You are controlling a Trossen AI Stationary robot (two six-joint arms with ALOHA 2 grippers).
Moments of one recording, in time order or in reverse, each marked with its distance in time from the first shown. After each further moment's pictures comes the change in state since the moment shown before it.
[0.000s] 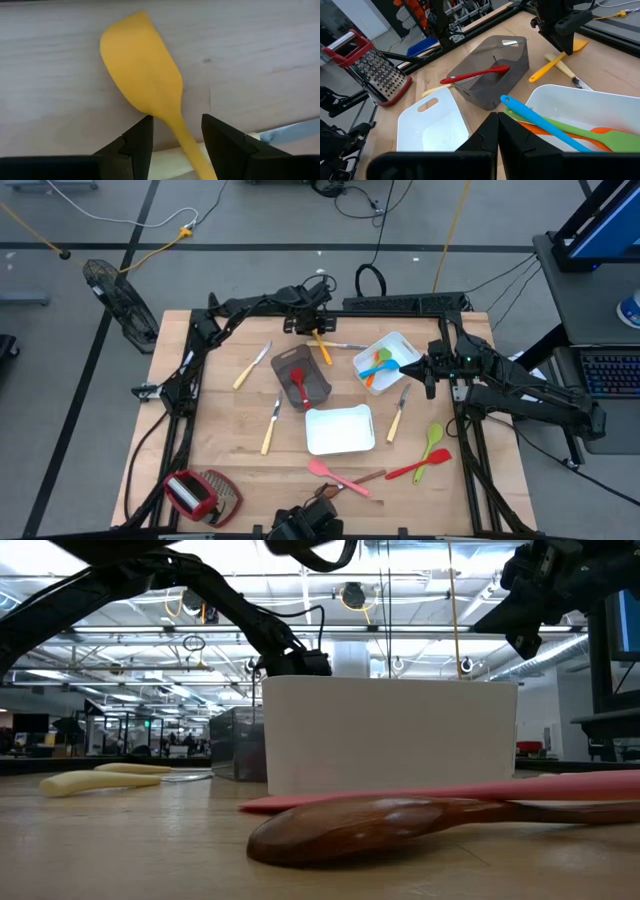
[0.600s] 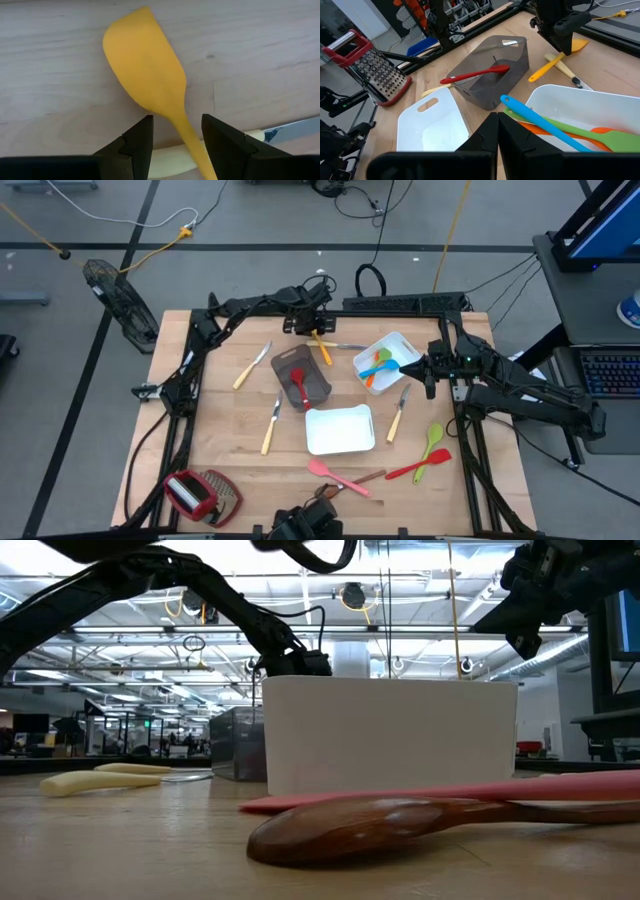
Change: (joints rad) left arm -0.001 0.000 0.000 -0.014 -0.005 0.011; right arm 0.000 0.000 0.000 0.000 0.000 0.000
